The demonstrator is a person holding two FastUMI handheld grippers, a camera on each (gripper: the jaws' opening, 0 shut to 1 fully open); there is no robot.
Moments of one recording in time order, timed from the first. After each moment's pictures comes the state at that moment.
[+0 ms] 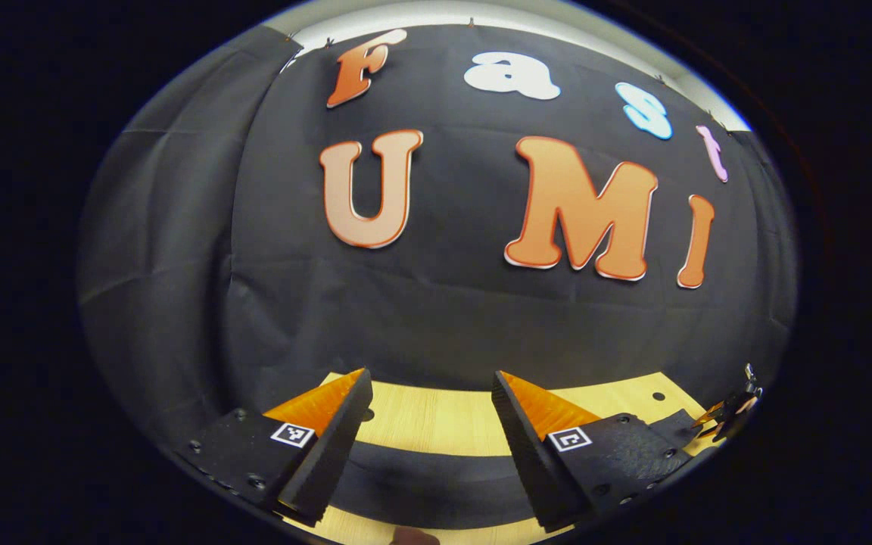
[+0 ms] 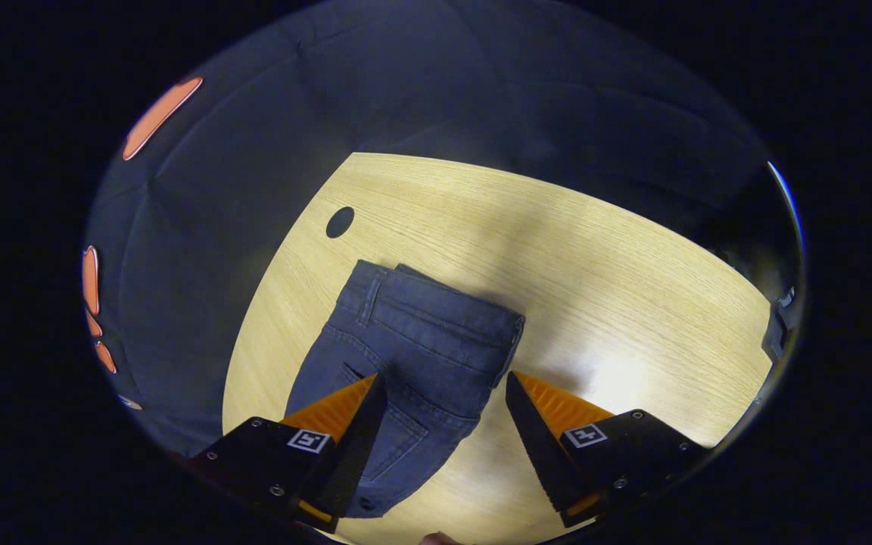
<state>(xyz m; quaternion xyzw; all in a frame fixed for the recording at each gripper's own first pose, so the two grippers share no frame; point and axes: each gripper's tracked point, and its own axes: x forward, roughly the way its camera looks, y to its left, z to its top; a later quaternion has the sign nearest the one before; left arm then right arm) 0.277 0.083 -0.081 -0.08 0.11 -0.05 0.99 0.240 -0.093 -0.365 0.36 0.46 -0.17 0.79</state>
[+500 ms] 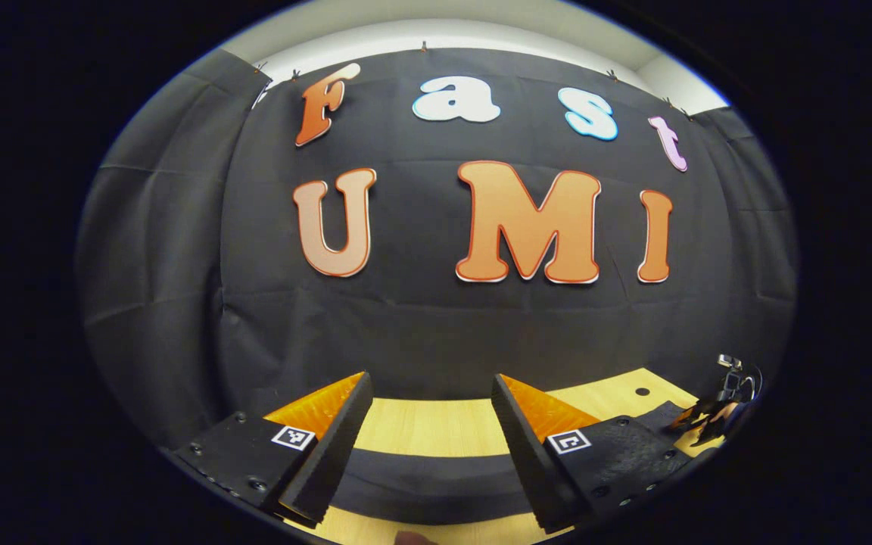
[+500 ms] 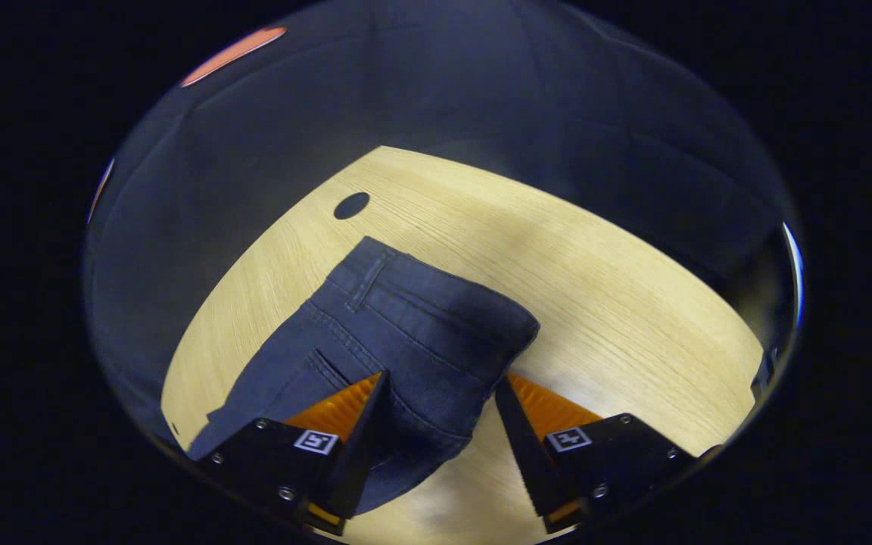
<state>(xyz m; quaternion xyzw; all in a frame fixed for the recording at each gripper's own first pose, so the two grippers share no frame) 0.220 0.017 -0.072 -0.05 0.10 -0.08 0.99 0.246 -0.088 -0.394 0.23 0.42 -0.15 0.86</state>
